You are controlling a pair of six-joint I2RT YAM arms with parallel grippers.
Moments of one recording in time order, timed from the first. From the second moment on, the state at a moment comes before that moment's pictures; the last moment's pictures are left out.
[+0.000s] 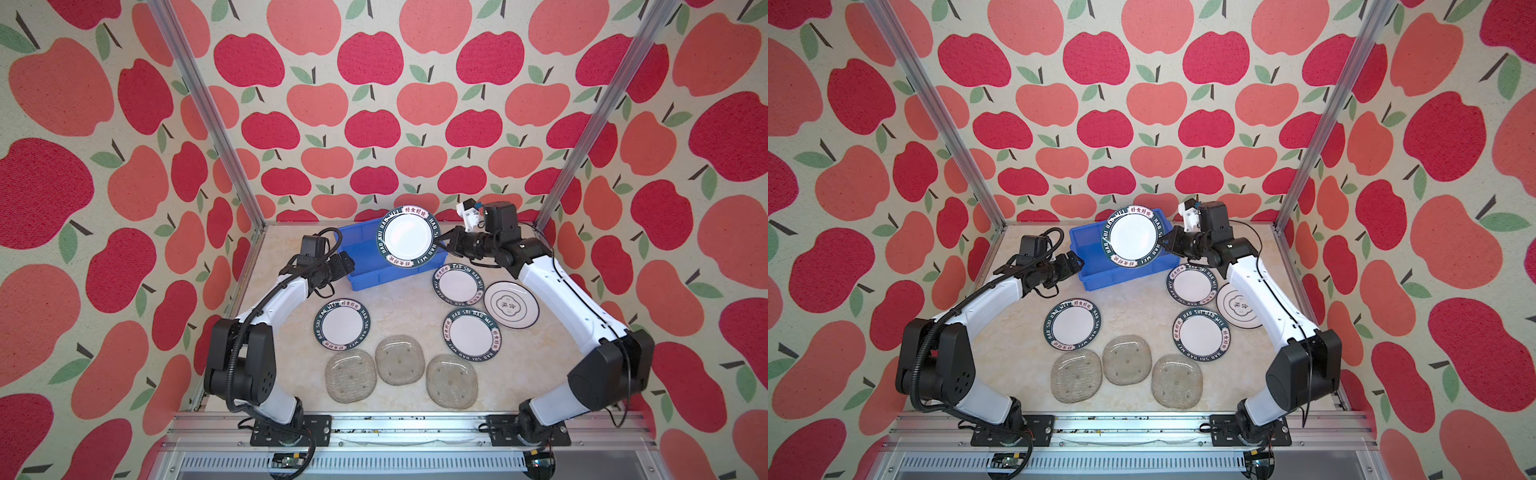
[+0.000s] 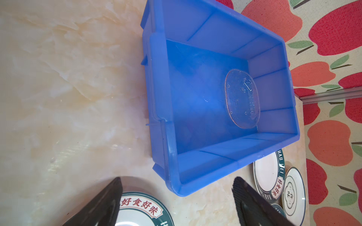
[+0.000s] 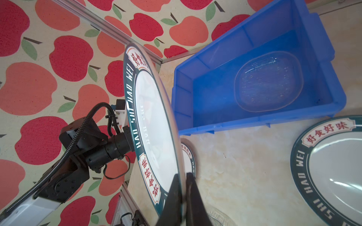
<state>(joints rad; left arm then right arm) -0.18 1.60 1.12 -0.32 0.21 -0.59 0.43 1.62 1.55 -0.49 -0.51 0.59</state>
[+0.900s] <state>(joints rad) -0.17 1.83 1.21 -0.32 0.27 -0.50 0.54 2.41 2.27 -0.64 -0.39 0.53</state>
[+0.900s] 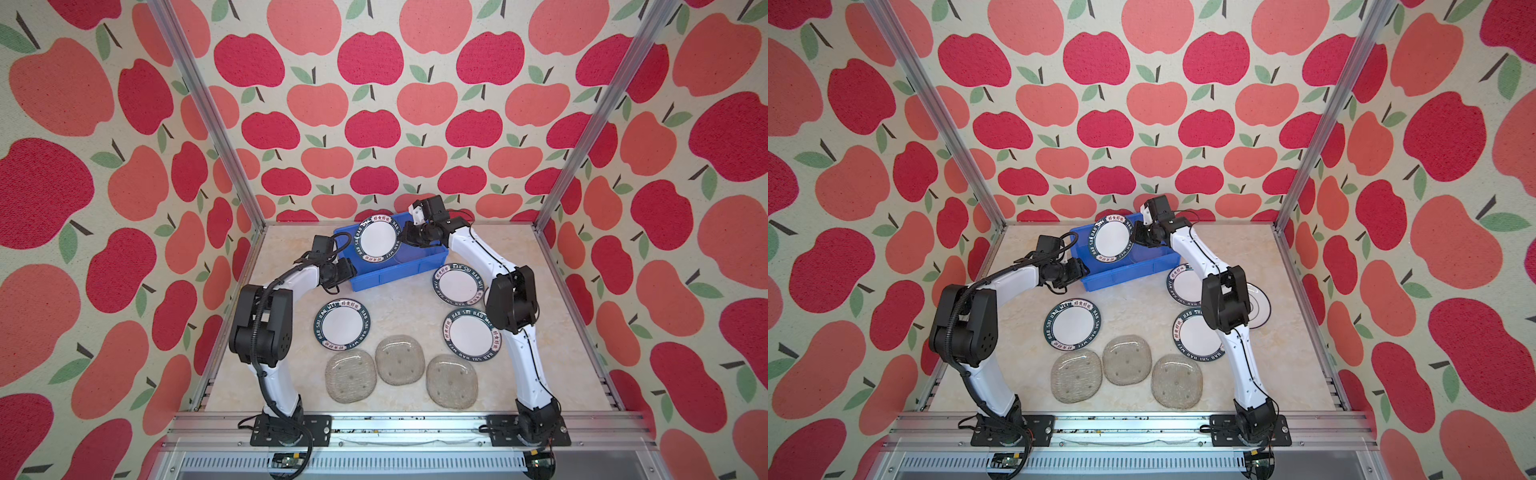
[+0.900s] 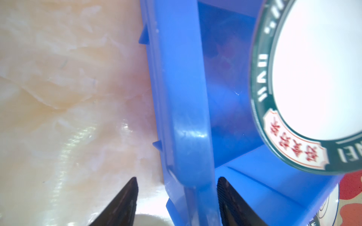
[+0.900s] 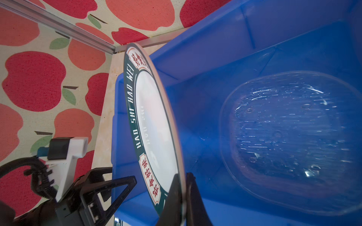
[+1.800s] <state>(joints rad) -0.16 1.82 1.24 -0.35 0.29 -0.45 0.59 2.73 2.68 -0.85 -0.49 0.54</state>
